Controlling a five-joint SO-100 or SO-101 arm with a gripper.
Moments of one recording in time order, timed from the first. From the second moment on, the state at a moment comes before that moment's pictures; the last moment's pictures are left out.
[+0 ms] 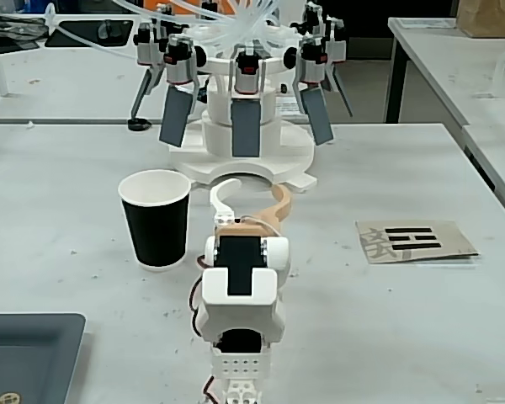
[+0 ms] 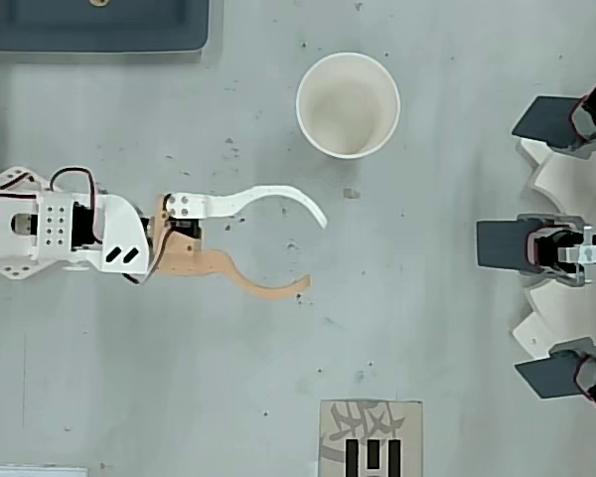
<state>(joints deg) -1.8 127.5 174.7 -53.9 -86.6</state>
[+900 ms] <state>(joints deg) -10.8 125.7 178.2 -62.8 -91.9</state>
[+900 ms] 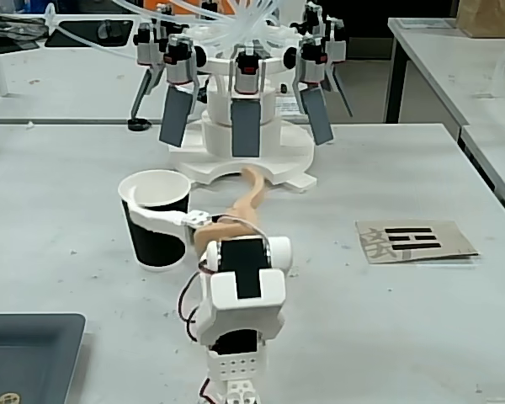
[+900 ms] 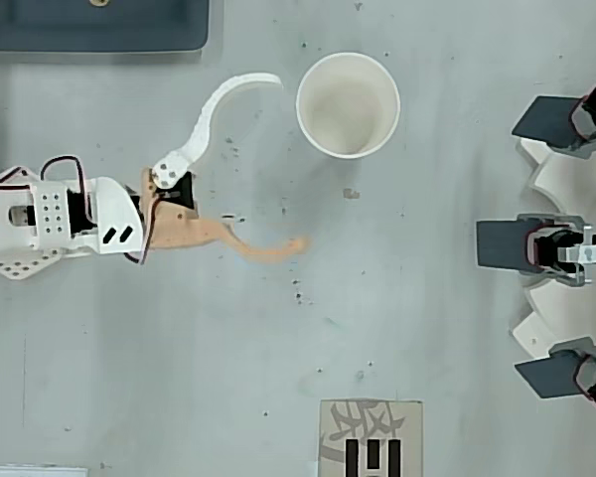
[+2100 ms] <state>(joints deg) -17.5 90.4 157.1 -72.9 -91.0</state>
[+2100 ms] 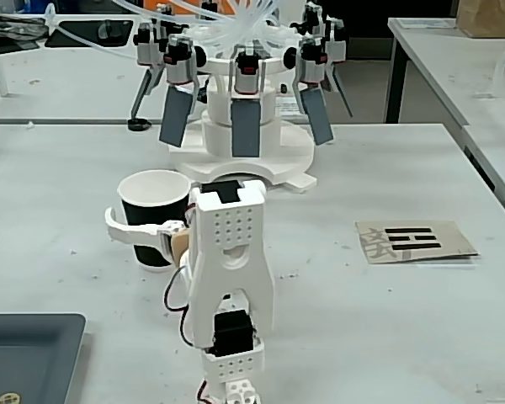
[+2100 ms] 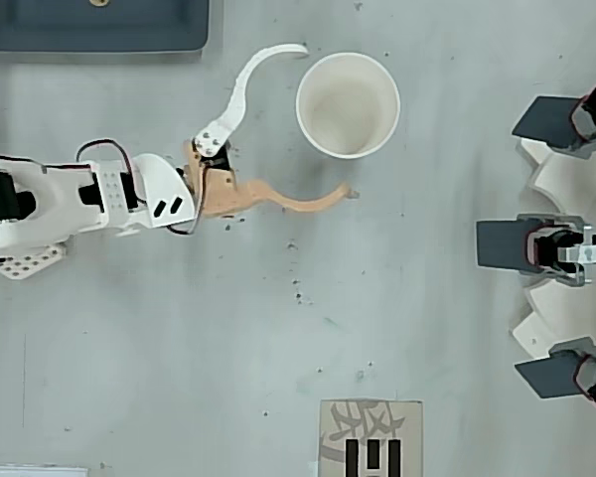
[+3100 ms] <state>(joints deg) -20.9 70.0 135.3 -73.1 -90.2</state>
